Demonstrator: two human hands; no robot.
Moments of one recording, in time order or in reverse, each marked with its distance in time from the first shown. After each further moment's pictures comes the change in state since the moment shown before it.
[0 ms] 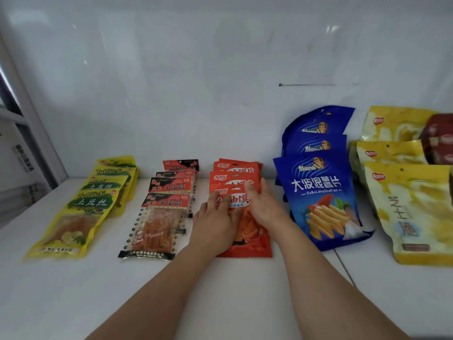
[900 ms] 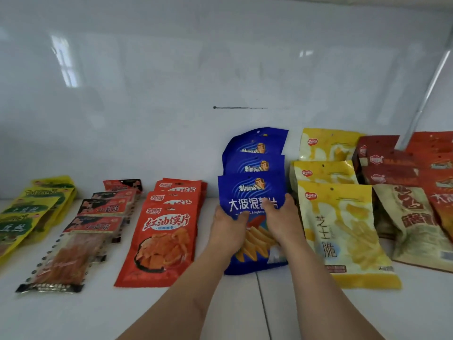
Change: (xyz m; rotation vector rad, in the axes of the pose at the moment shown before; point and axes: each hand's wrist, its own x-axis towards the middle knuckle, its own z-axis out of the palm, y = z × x) left_hand 0.039 0.169 0.066 -0.944 0.045 -0.193; right_hand 0.022 0.070 -0.163 0.015 0.405 0.008
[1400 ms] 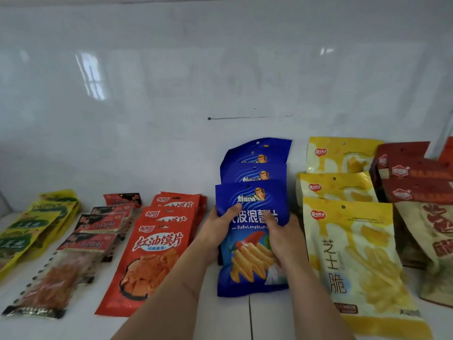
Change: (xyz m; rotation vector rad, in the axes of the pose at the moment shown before) left_hand 0.055 0.013 -0.001 -0.340 -0.112 -0.165; right_hand 0.038 0.019 0.006 0.188 -0.063 0.105
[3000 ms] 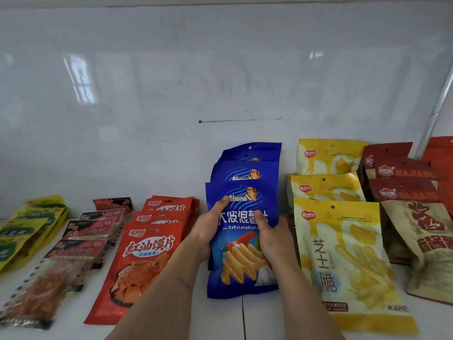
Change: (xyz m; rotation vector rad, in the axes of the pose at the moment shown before) left_hand -0.003 0.017 0.002 -0.003 -0.045 -0.098; right_hand -0.007 -0.006 0.000 0.068 -0.036 0.042
